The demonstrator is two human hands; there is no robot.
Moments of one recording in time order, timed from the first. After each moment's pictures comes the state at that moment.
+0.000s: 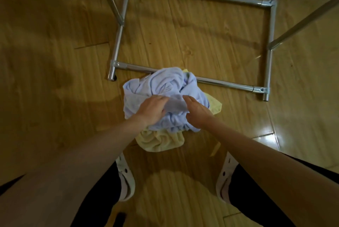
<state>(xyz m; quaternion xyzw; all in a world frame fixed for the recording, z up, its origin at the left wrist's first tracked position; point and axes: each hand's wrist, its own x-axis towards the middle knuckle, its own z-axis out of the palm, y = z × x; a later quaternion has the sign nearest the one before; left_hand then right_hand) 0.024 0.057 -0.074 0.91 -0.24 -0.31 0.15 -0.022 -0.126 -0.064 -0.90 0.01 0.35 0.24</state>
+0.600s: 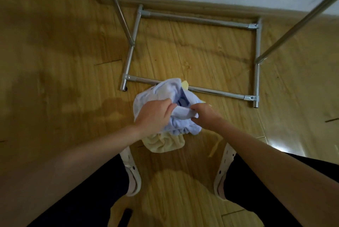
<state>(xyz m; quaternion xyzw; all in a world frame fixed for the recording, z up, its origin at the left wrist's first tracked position) -0.009 0.051 0.069 0.93 -0.25 -0.10 0.25 -0.033 -0.147 0.017 -0.92 -0.01 0.29 0.25</state>
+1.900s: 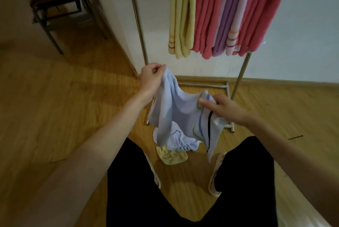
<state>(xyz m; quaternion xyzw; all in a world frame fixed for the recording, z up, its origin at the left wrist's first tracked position) -0.103 0.068 0.460 0.82 -0.02 0.05 0.57 -0.208 -0.137 0.440 -0.86 -0.02 0.09 0.50</state>
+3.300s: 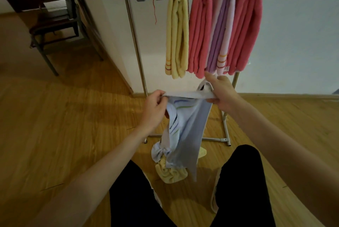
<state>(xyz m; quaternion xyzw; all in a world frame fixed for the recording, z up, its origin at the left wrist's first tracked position) -0.156 0.082 0.483 0.82 -0.13 0.03 0.55 -0.172 -0.109 0.528 -0.67 0.19 -0.05 0.71</state>
